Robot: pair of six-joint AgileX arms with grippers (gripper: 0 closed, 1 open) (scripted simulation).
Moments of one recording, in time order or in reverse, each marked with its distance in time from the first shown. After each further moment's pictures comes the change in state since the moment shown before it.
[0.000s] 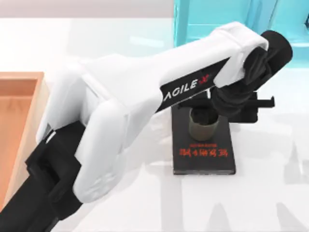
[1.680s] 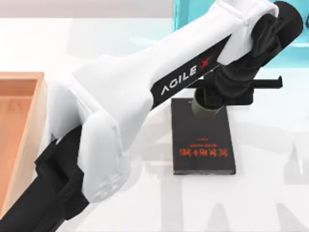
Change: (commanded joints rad) left arm -0.005 0.056 0.309 -0.252 0.000 0.000; right arm 0.000 0.000 0.000 0.000 0.000 0.000
